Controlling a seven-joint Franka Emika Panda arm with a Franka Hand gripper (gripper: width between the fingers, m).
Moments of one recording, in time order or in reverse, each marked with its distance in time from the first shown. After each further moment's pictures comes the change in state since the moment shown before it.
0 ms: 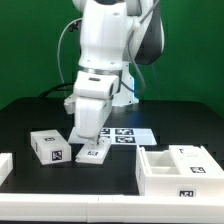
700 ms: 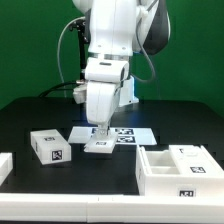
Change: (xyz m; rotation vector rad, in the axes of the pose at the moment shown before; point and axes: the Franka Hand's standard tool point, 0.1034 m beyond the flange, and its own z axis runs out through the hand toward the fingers) arm 0.013 0.005 -0.025 -0.061 0.023 -0.002
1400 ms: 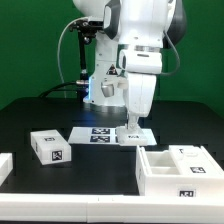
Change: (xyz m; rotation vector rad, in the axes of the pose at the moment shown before) arm 0.054 -0.001 -0.018 -0.022 0.000 -0.144
